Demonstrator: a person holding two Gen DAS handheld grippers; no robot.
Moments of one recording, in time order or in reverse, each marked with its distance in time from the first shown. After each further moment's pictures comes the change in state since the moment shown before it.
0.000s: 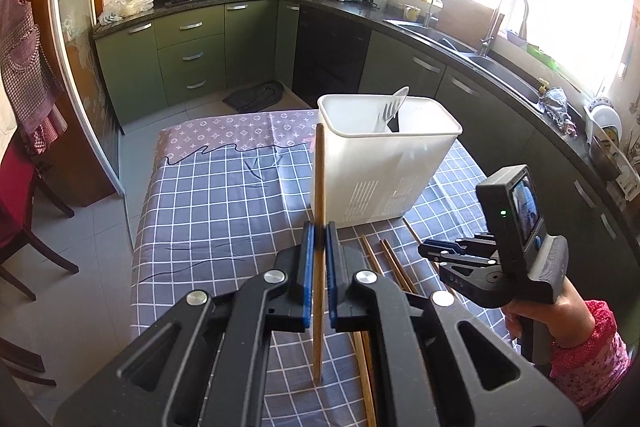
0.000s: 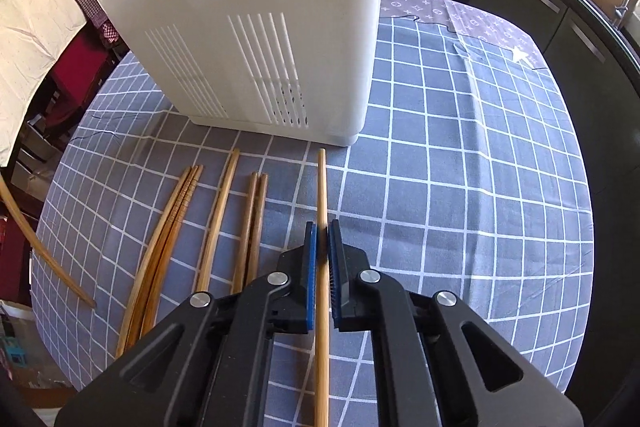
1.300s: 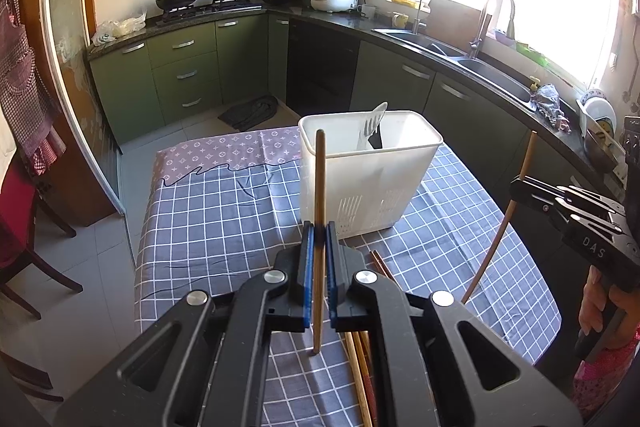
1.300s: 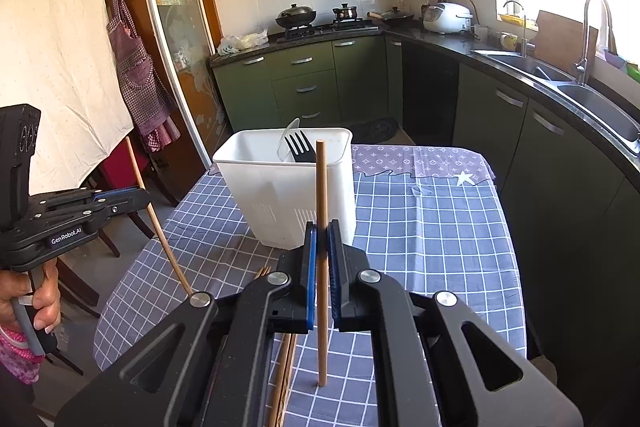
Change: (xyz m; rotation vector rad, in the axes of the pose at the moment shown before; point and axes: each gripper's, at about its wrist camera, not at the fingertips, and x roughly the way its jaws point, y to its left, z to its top) left arm -0.010 -0.013 0.004 0.053 -0.044 -0.003; right arm -0.169 -0.005 -0.023 0.014 -0.454 0.072
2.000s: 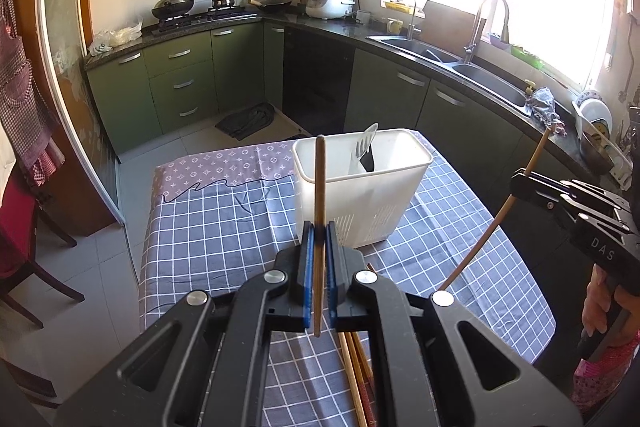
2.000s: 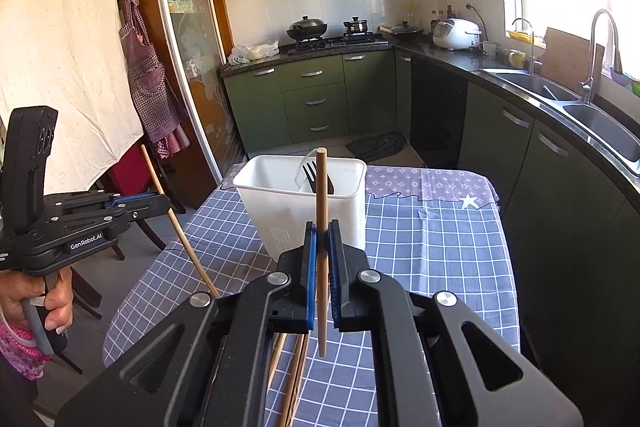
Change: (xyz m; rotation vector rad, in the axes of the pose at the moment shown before) left arm -0.013 -0.006 0.019 0.020 -0.020 -0.012; right arm -0.022 0.012 0.021 -0.037 -0.041 0.026
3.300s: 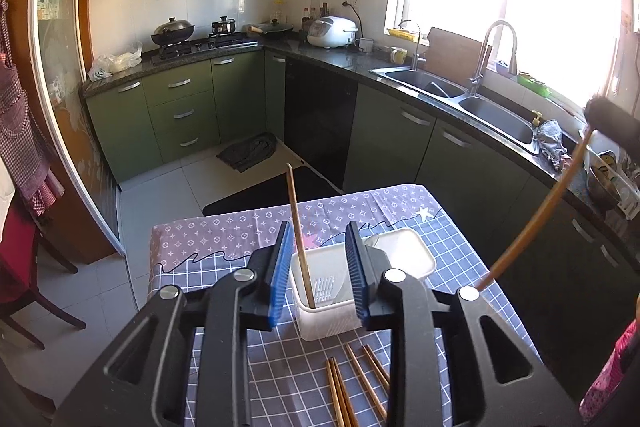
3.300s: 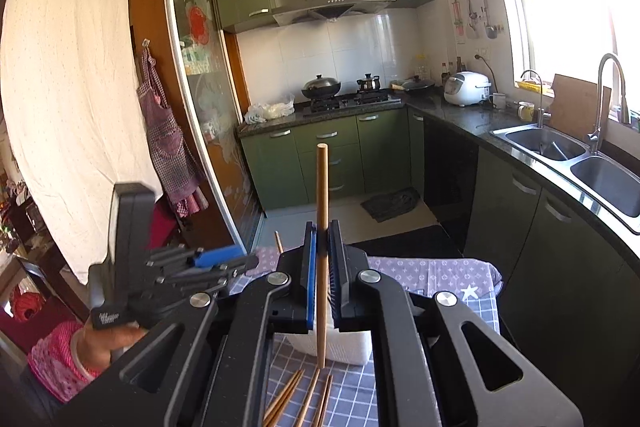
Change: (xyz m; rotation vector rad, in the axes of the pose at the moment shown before) left arm 0.015 -0.004 0.088 0.004 -0.088 0.018; right arm -0.062 0.008 0.140 0.024 -0.207 0.048
